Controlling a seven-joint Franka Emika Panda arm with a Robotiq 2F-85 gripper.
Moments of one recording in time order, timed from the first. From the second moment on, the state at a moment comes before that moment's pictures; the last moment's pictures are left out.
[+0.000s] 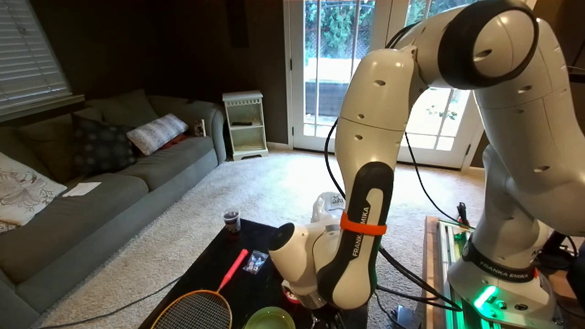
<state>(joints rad) 0.29 0.55 0.25 -2.38 0.00 2.49 -0.01</state>
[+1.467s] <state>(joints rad) 0.33 0.82 0.27 -2.26 0.00 2.68 0.03</state>
